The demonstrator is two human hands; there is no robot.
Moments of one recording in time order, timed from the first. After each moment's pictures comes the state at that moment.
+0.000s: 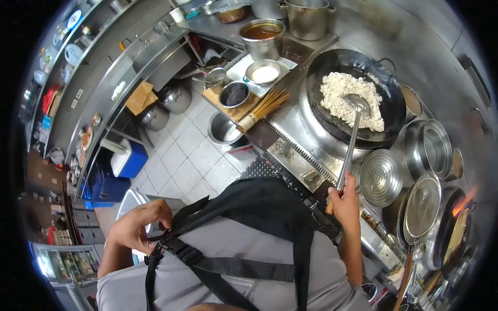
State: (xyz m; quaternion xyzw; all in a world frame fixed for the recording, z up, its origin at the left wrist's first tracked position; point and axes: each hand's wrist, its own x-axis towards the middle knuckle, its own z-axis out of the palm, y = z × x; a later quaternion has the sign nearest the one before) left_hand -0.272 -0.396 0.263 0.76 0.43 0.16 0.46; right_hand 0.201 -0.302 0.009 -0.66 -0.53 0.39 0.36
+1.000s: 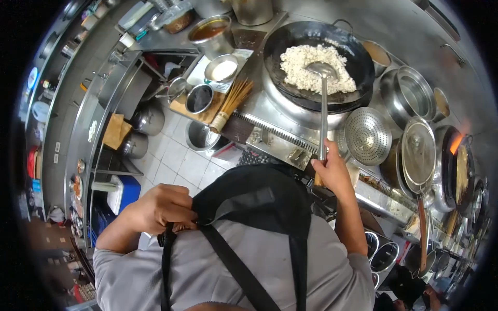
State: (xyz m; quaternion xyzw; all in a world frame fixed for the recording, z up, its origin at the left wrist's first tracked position) left_hand -0.219 -0.284 0.249 0.92 0.19 0.04 0.33; right_hand 0.180 -0.300 0.033 -0.67 -0.54 0.39 0.33
